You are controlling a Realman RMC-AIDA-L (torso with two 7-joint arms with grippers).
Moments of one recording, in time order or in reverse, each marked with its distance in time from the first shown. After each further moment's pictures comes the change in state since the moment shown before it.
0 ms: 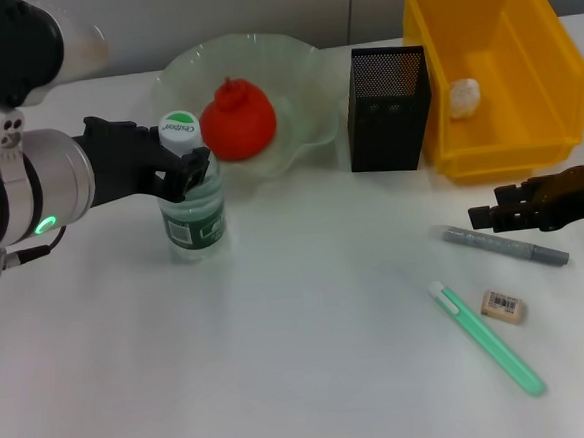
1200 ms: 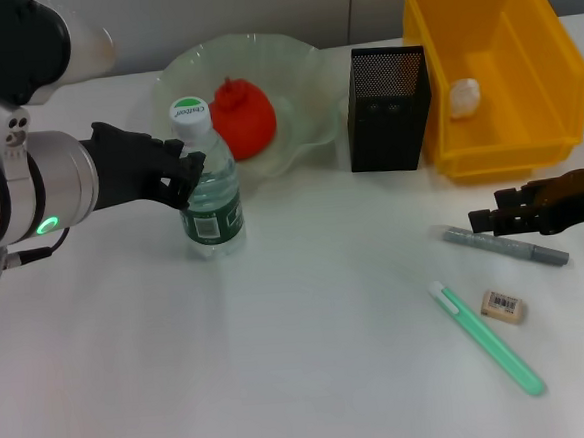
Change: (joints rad) left arm -0.028 0.000 -0.025 0.013 -0.039 -0.051 0.034; right arm -0.004 0.002 0.000 0.000 0.000 -0.005 -0.001
